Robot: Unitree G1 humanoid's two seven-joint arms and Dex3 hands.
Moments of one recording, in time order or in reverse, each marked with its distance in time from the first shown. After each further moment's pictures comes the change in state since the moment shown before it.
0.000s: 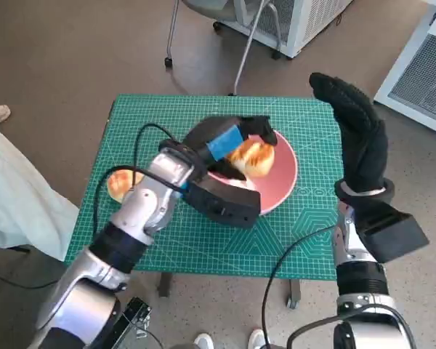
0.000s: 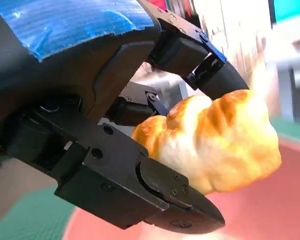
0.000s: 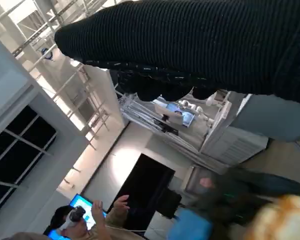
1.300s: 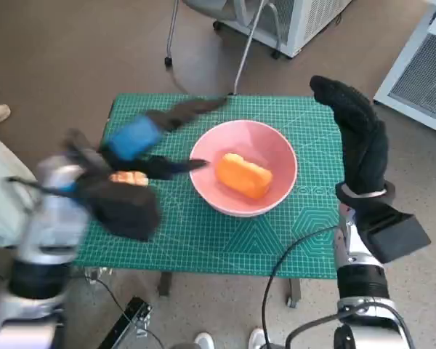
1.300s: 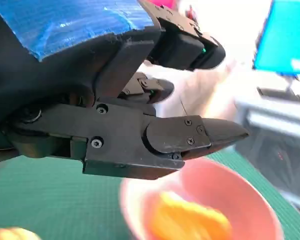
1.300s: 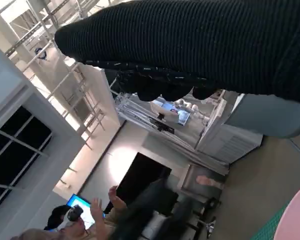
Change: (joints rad) left arm 0.338 0.358 0.522 -0.597 -0.557 -0.114 -0.270; right arm 0.017 0.006 -0.003 -0.007 -0.001 0.025 0.009
